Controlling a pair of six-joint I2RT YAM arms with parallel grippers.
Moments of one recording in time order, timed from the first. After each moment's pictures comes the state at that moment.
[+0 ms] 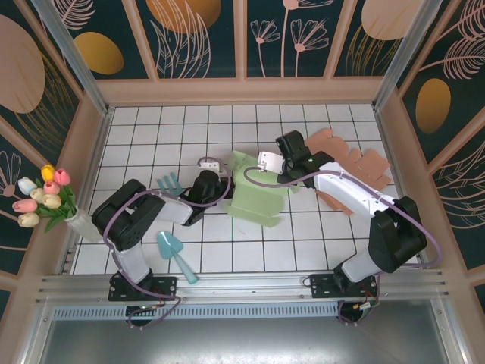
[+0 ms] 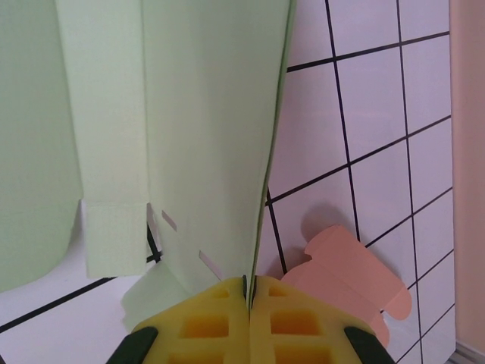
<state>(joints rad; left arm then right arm) -0.67 1.78 0.62 0.67 -0.06 -0.66 0.58 1.50 1.11 -0.56 0.16 -0.92</state>
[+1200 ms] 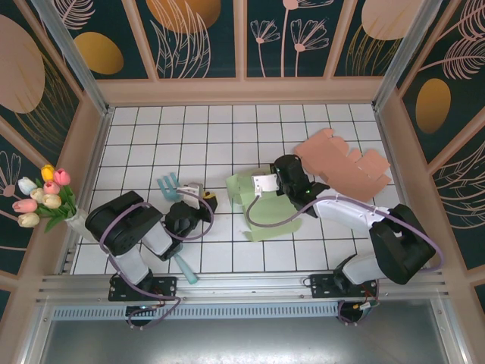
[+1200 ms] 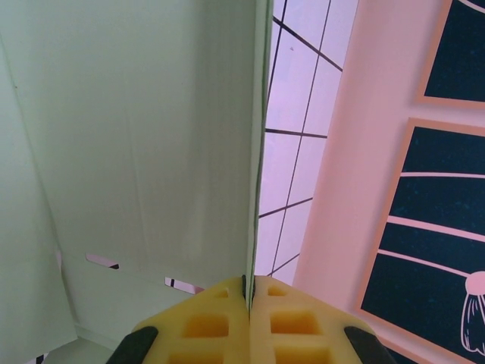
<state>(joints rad) -0.67 1.74 0.15 1.33 -0.10 -0.40 0.68 1.40 0.74 0.05 0.29 -1.39</state>
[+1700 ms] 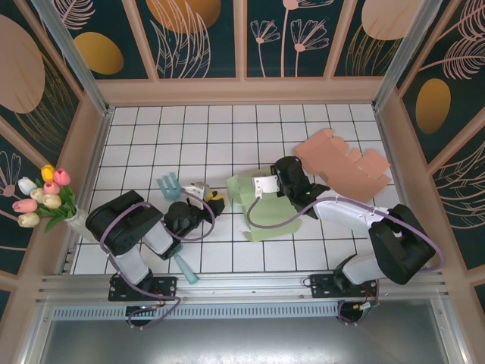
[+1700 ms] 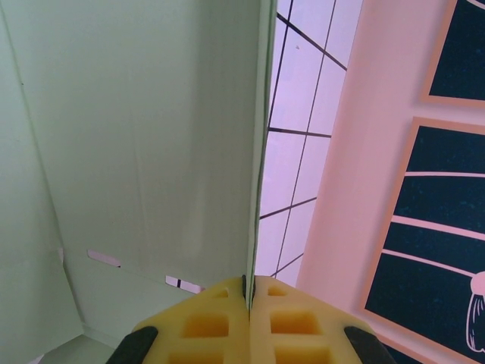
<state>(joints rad) -0.67 1.74 0.17 1.38 0.04 -0.36 0.68 1.40 0.72 0.07 0.29 -1.39</state>
